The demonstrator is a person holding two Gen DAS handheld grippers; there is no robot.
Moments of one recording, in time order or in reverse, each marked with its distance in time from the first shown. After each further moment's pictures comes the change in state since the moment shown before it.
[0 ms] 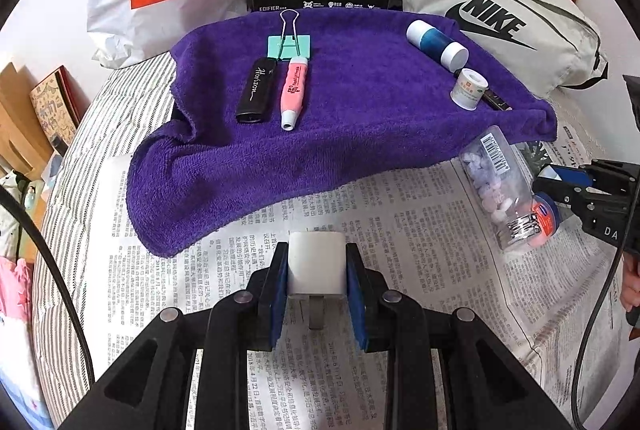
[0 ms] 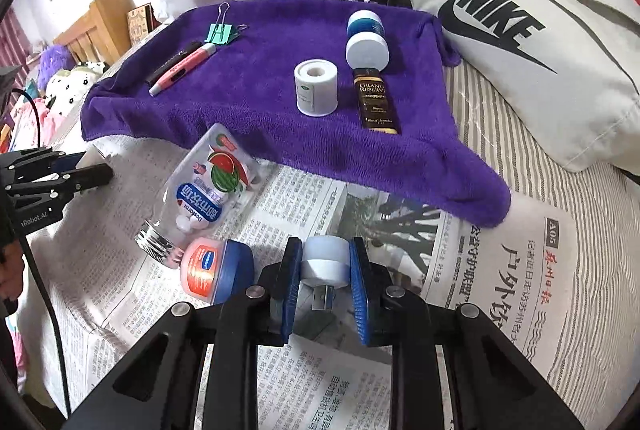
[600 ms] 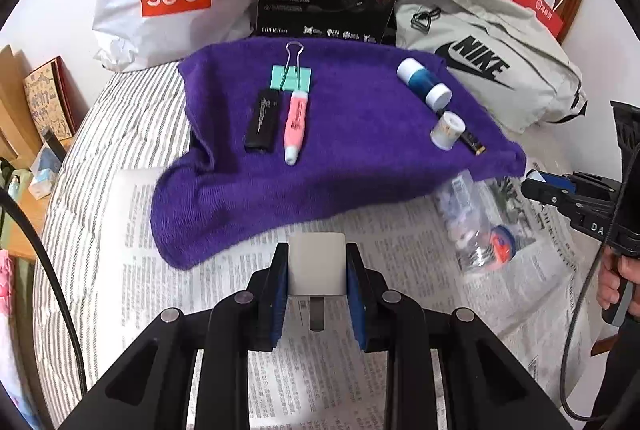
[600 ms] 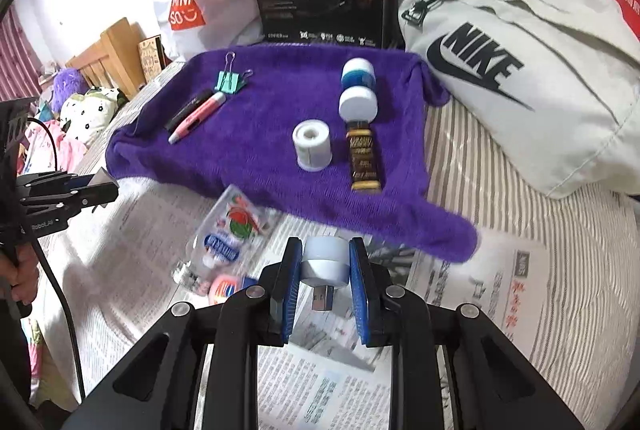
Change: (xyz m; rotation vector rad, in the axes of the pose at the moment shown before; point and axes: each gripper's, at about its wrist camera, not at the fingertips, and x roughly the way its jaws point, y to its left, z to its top) left arm -0.030 0.018 0.017 -0.064 -0.038 -0.107; right arm -0.037 -0.016 0.026 0.020 -0.068 0.058
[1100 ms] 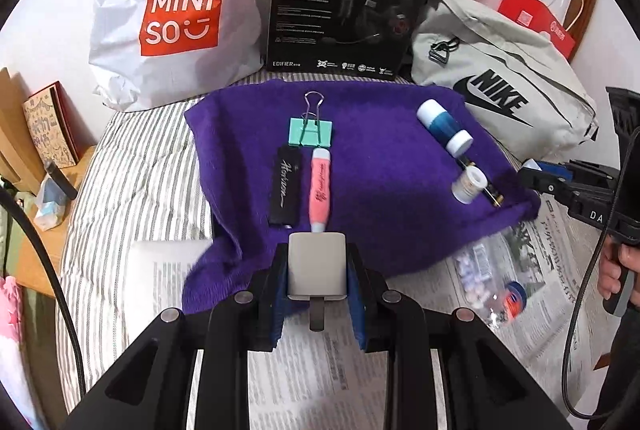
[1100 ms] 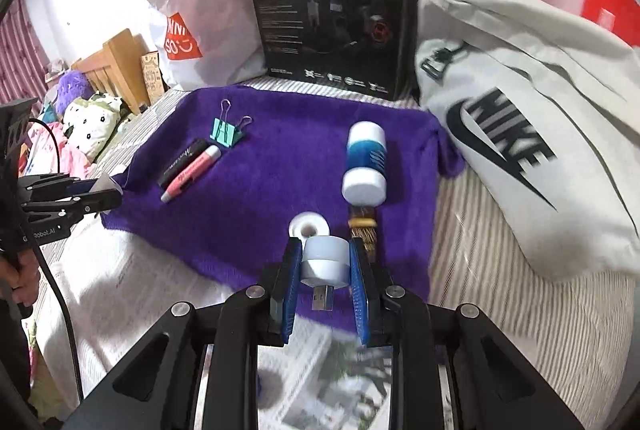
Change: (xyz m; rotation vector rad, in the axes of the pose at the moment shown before) left arm 0.012 0.022 0.055 0.016 -0.032 0.019; right arm 0.022 0.000 0.070 -0.046 -0.036 0.017
